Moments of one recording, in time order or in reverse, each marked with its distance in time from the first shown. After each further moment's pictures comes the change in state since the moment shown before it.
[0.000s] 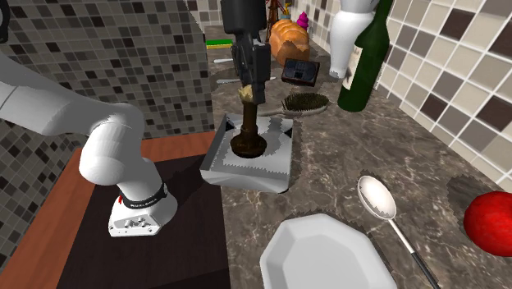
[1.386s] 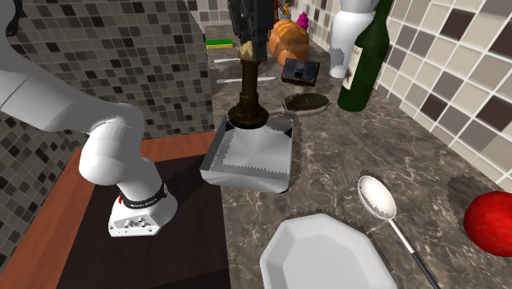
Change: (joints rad) arm -0.004 0.088 0.016 0.268 0.009 -0.174 -0.051
